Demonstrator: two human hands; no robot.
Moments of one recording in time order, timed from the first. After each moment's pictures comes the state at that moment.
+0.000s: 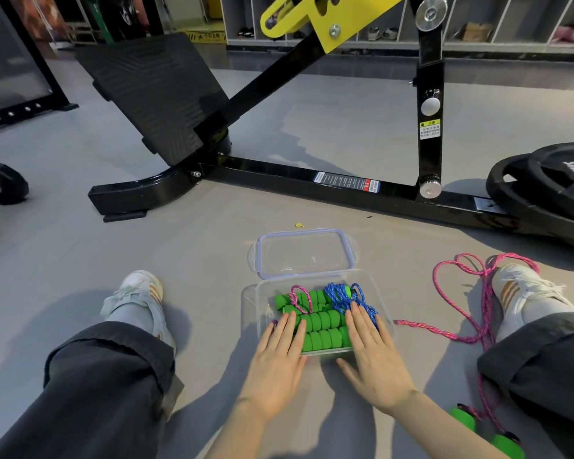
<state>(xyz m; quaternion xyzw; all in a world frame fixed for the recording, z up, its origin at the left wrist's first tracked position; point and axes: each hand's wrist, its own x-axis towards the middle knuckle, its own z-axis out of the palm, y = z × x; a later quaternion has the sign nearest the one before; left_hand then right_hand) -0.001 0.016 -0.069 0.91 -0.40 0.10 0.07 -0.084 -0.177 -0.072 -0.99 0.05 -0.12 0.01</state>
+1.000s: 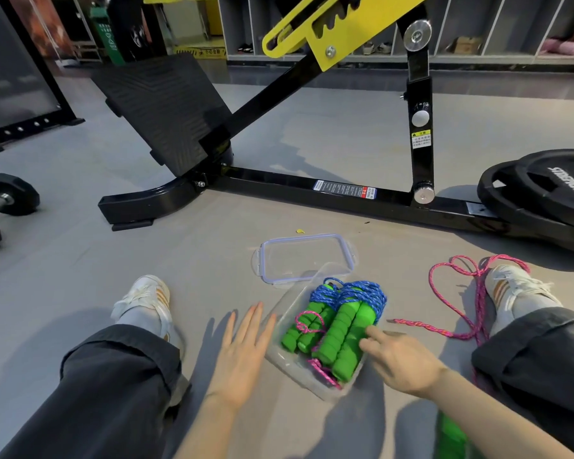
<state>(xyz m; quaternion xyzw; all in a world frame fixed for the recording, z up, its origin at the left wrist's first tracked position) 0.023 0.067 -0.049 0.91 -0.38 0.17 0.02 -0.106 -0.210 -0.018 -0.99 -0.12 -0.08 -0.01</state>
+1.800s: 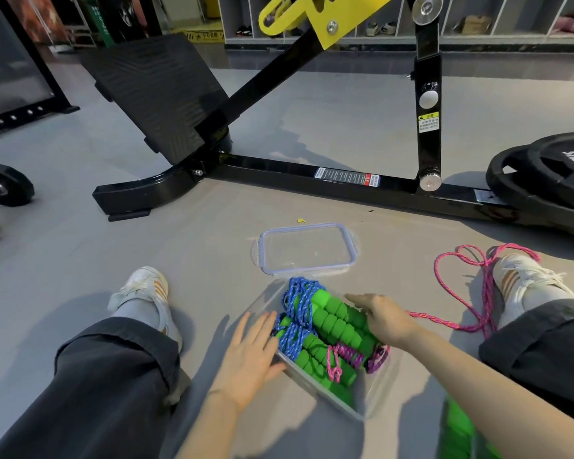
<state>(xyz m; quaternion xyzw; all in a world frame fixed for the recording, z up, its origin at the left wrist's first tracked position) 0.015 0.058 -0.054 0.90 -0.44 0.05 -0.05 -0.046 -0.207 -0.010 -0.96 0.11 0.10 0.25</state>
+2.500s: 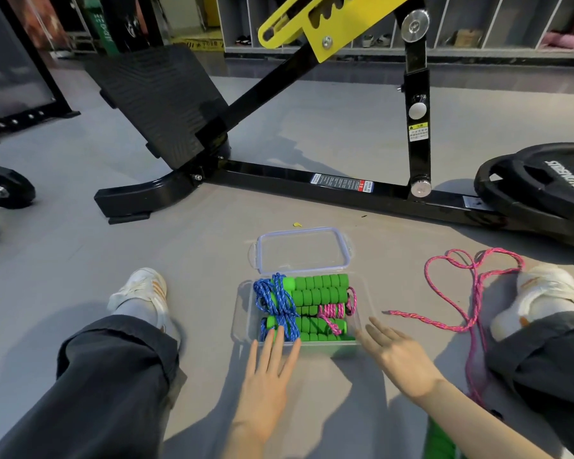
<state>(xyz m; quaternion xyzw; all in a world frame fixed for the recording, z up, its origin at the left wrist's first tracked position) -0.032 0.046 -0.089 0.91 -0.41 0.07 -0.01 -0.114 -0.209 -0.050 -1.00 -0.05 -0.05 -0.07</state>
